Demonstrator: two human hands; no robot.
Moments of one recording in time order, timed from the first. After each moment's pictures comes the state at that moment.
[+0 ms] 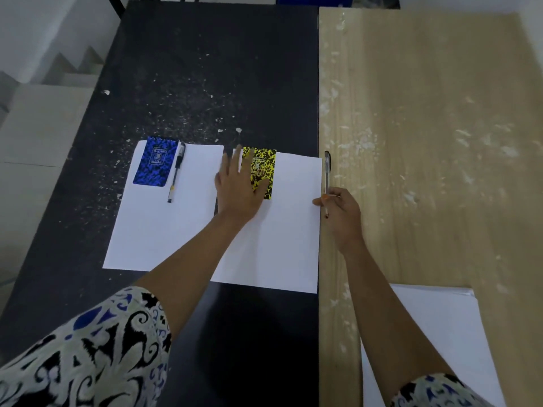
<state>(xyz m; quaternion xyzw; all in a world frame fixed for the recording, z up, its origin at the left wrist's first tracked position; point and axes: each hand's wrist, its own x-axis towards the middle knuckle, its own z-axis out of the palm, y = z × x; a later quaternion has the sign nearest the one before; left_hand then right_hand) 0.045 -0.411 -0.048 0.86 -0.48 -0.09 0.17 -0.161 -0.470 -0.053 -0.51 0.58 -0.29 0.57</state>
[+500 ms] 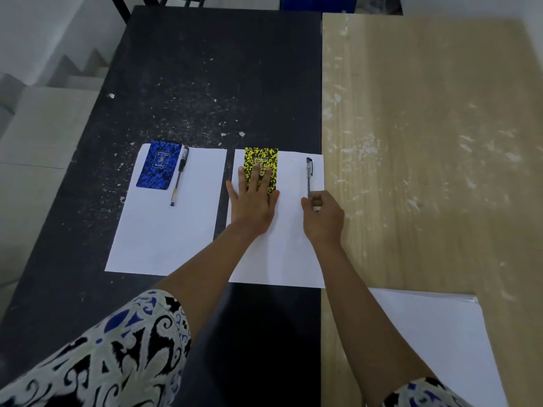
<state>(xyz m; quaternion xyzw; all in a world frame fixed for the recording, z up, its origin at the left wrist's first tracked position) 0.025 -0.413 -0.071 0.85 -0.51 -0.13 0.02 -0.119 -0.453 -0.051 -0.61 0.62 -0.26 0.42</state>
